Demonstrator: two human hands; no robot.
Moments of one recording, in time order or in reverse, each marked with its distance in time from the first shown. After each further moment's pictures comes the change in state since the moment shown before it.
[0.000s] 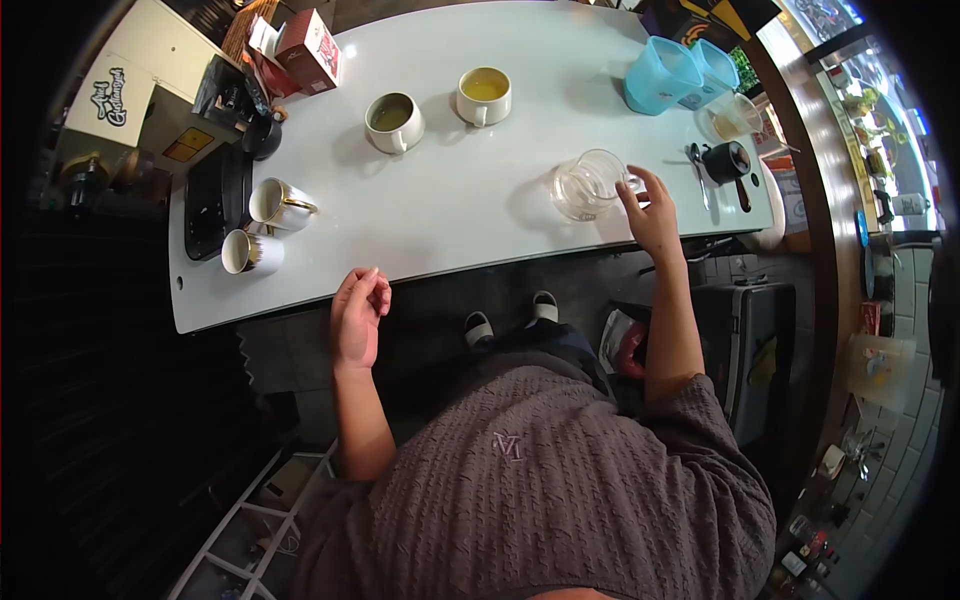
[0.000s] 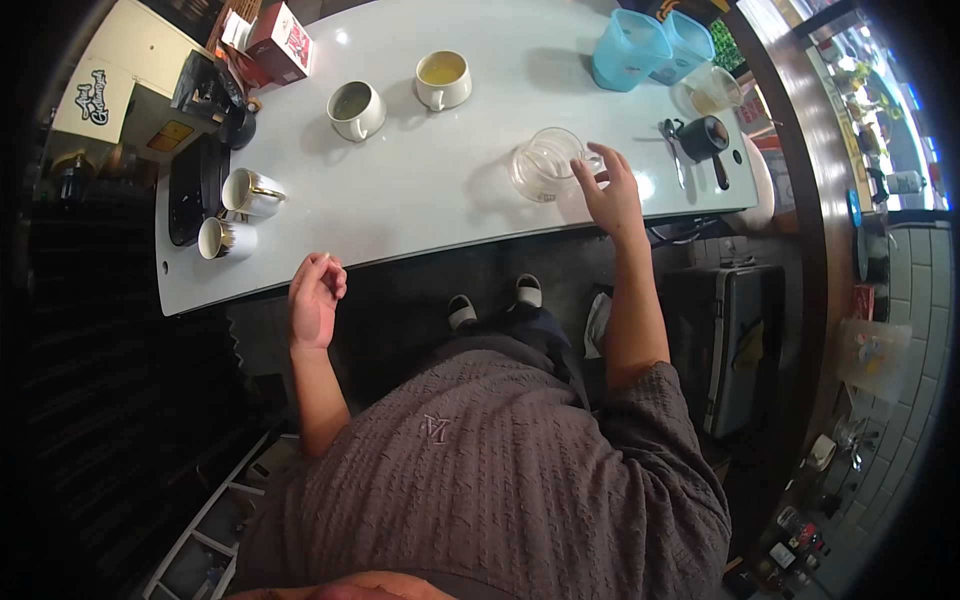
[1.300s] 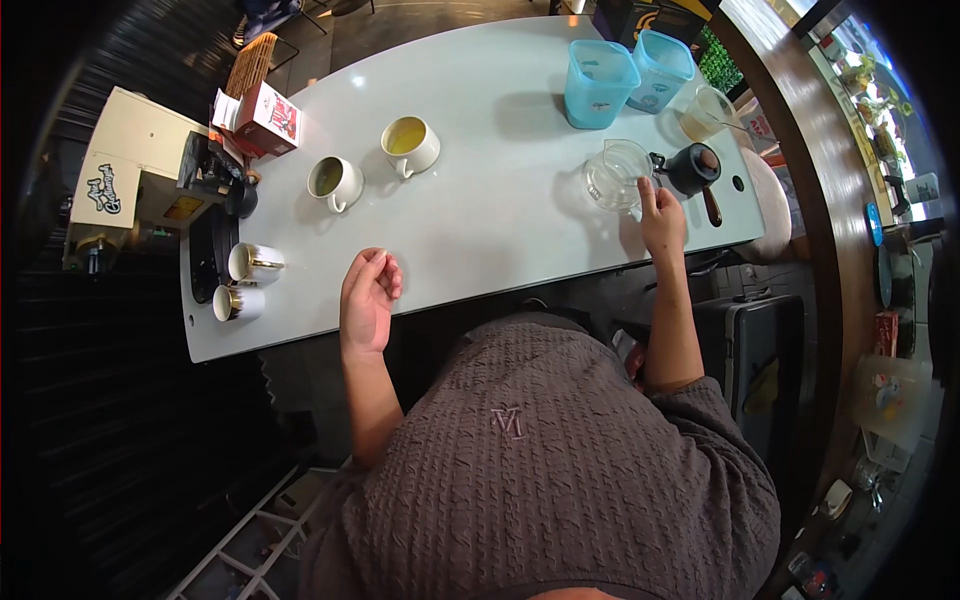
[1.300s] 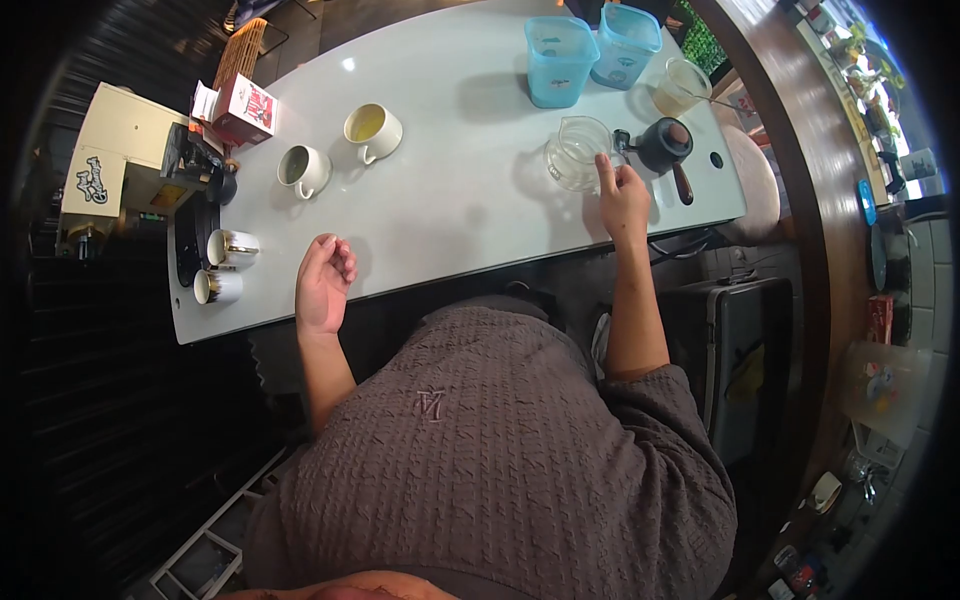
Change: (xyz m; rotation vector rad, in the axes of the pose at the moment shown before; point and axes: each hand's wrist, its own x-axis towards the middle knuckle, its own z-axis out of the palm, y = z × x) left_hand 0.053 -0.023 0.153 -0.005 -0.028 0.038; right_hand 0.055 0.118 -0.074 0.045 0.197 0.388
